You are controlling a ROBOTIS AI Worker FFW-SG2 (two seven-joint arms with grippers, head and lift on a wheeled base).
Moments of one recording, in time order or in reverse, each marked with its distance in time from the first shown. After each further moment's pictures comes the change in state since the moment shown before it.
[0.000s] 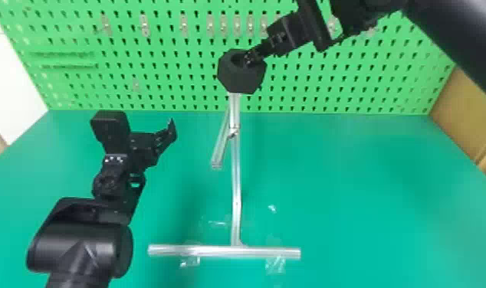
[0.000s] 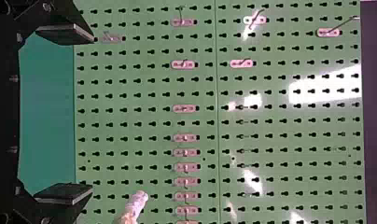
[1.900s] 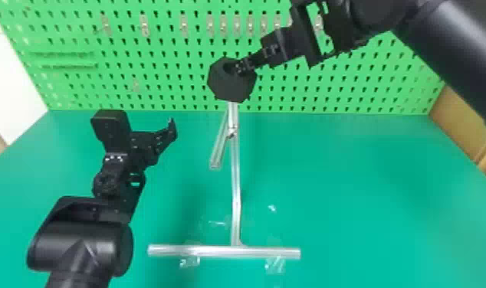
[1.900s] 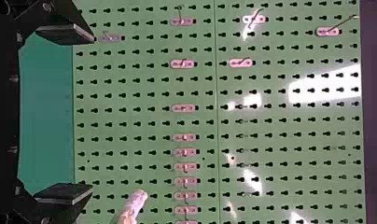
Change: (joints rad) left arm -0.005 0.000 -0.001 0.001 -0.001 0.002 0.000; right arm 0.048 0.013 -0.010 0.034 -0.073 -0.062 0.001
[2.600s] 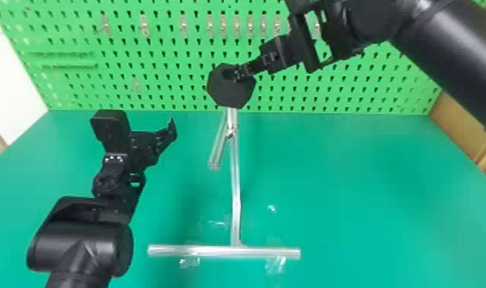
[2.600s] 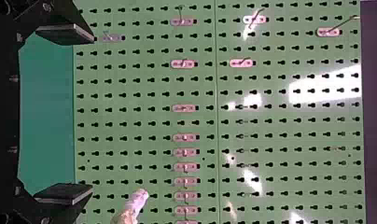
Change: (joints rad) left arm 0.002 0.000 0.001 0.000 0.003 0.000 0.000; right arm 0.007 -0.009 0.037 0.009 -0.006 -0.040 0.025
